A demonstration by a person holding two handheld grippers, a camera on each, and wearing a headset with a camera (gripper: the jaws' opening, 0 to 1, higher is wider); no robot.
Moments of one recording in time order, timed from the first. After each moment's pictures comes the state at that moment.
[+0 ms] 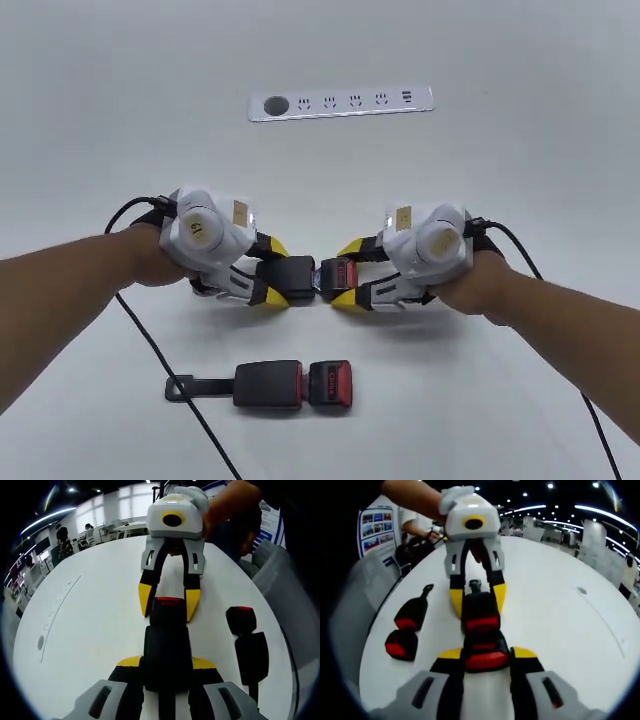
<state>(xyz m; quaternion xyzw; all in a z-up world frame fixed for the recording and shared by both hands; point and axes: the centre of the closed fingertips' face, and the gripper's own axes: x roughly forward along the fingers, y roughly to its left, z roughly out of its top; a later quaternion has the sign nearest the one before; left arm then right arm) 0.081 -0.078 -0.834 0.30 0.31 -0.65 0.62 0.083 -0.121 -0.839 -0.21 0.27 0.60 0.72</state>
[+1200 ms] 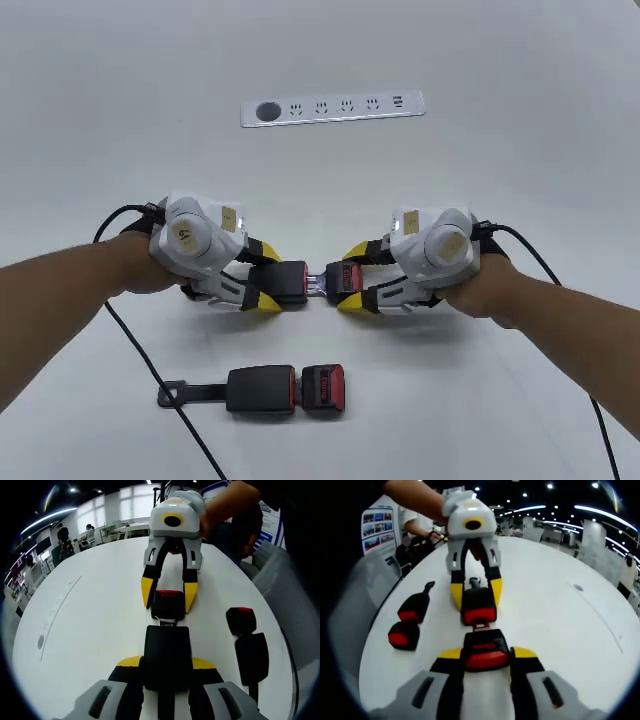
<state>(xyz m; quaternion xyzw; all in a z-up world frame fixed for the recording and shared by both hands) 0.081 -0.078 -0.832 0.30 0.31 -0.65 0.63 0.082 -0.139 -0.840 -0.21 0.27 0.60 0.72</state>
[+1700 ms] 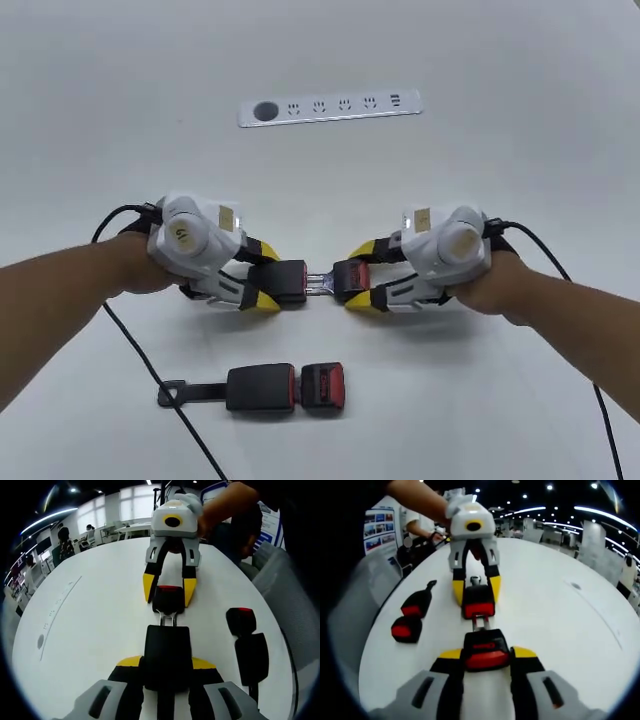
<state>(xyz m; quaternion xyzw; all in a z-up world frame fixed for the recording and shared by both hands) 0.082 -0.078 -0.834 0.29 0.31 -0.65 0.63 0.083 -0.153 -0.839 -0.20 0.26 0.60 0.72</state>
